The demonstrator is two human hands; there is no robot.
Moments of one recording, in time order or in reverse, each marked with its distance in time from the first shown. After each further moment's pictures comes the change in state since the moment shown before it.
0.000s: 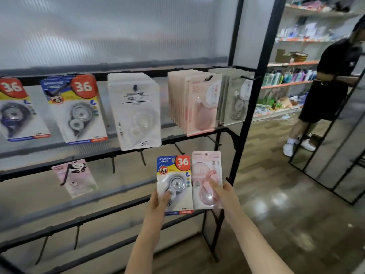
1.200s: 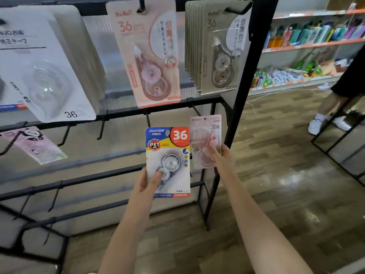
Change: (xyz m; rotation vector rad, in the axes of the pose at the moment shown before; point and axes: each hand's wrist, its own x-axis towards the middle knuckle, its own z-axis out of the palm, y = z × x) left_hand 0.006 -0.014 0.108 -0.058 0.102 -0.032; right_hand 0.150 0.035 -0.076 -0.058 -0.100 -0.135
